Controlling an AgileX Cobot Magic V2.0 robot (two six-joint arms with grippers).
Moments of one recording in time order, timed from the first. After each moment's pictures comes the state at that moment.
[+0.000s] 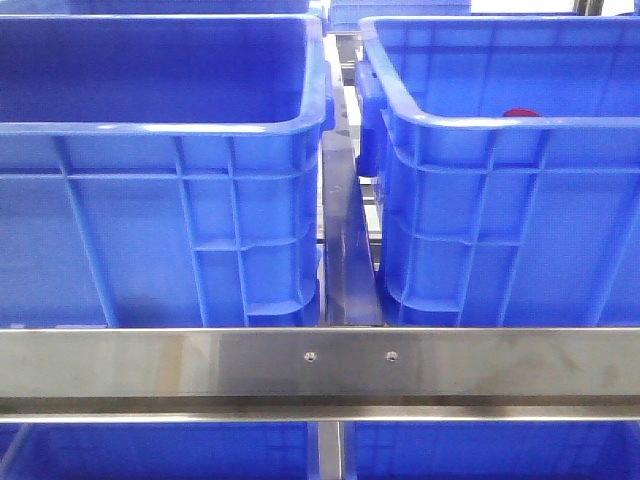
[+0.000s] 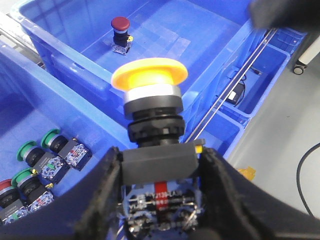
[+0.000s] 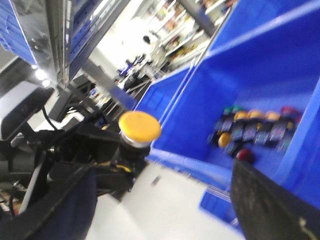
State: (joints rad) left arm -0.96 1.02 -1.06 0.15 0.62 -0.10; right arm 0.01 0.84 -0.50 1.77 1.02 -1.09
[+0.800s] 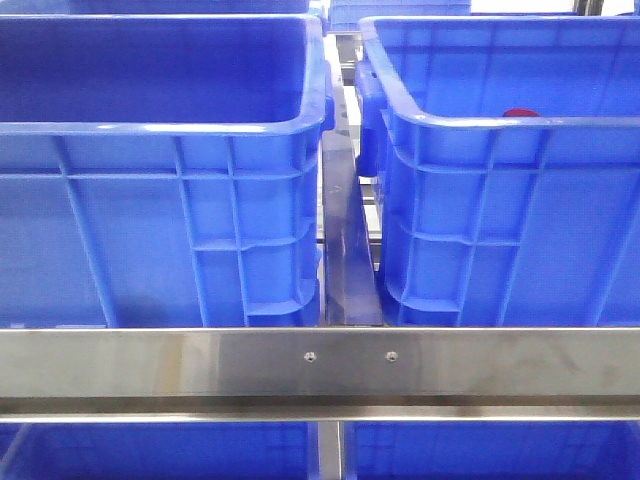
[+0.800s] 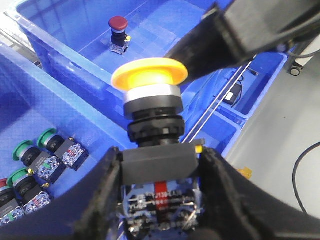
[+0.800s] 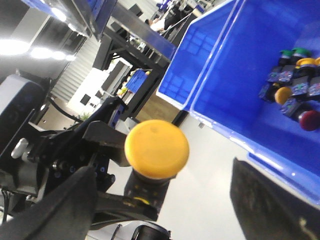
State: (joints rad) left arm -0.96 1.02 -1.06 0.14 0.62 -0.10; right arm 0.28 1.19 -0.77 1.77 1.02 -1.07
